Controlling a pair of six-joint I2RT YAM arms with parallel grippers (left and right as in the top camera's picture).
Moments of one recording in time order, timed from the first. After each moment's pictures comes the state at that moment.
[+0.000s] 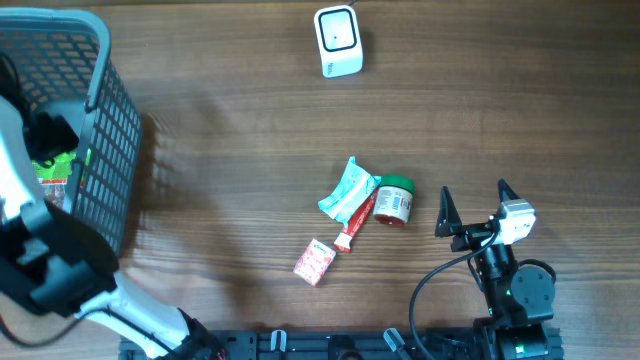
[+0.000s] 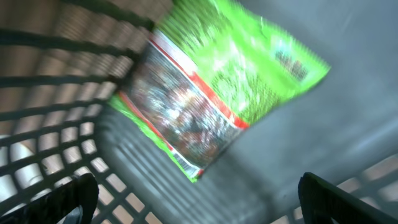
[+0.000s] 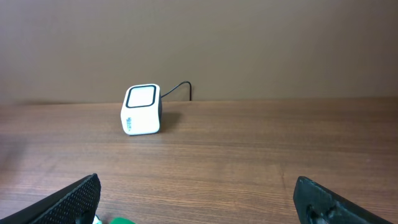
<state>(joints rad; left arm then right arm) 0.56 1.96 1.80 -1.28 -0.32 -0.04 0.12 0.03 0.01 0.00 -0.03 0.08</state>
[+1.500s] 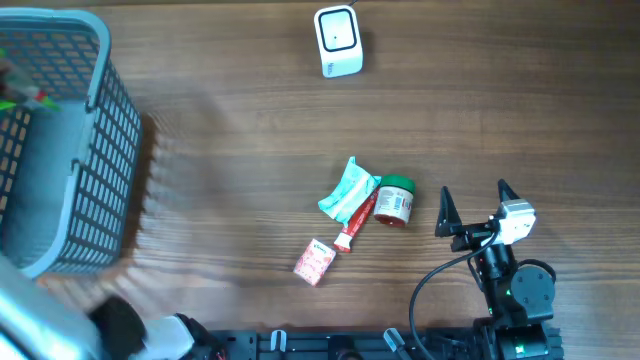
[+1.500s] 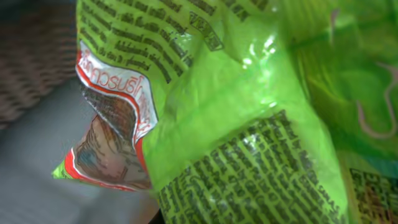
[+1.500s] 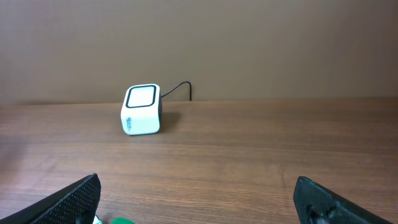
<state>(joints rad) 0.64 1.60 2.34 -1.49 0.43 -0.22 0.12 0.03 0.01 0.00 -0.03 0.08</state>
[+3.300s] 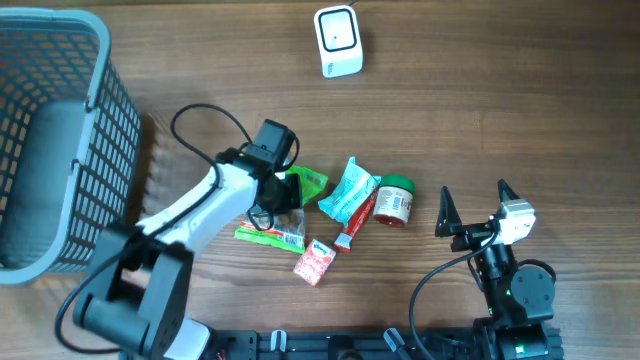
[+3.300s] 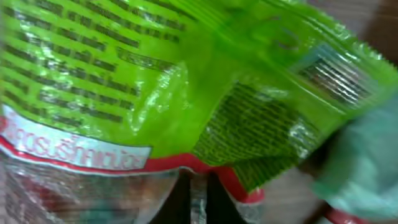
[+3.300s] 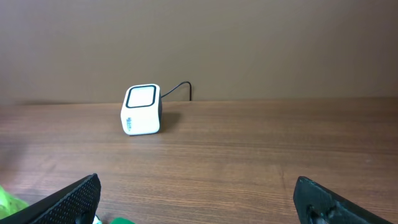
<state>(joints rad) -0.43 1.68 0.94 -0.65 0.13 -0.51 0.12 0.03 0.01 0.00 -0.03 0.08</state>
